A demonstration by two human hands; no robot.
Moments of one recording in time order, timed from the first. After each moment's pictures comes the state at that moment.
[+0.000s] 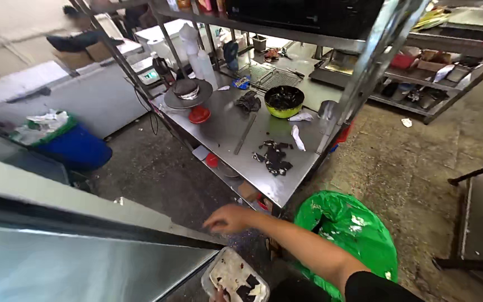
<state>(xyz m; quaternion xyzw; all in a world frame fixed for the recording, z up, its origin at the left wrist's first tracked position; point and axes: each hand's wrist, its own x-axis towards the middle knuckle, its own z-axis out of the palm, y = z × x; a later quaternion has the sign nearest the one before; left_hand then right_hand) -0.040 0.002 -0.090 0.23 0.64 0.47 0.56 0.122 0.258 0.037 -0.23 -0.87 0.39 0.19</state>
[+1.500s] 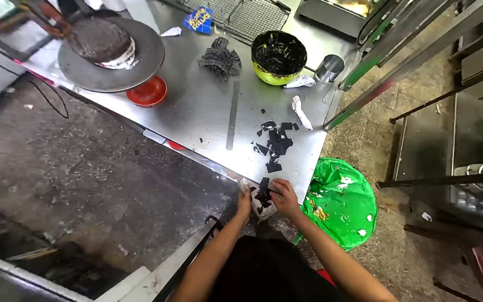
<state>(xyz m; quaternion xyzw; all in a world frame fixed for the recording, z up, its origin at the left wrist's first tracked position) 0.031 0.366 -0.148 0.34 0.59 0.18 0.71 0.193 0.289 -0.100 -0.68 -0.59 0.13 0.41</state>
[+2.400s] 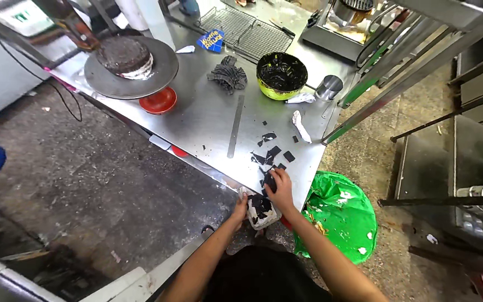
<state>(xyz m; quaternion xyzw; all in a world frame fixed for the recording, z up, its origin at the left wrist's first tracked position) 0.022 0.383 -0.139 0.33 0.57 0.09 0.74 0.212 0.347 -0.101 -0.77 -0.55 0.11 0.31</state>
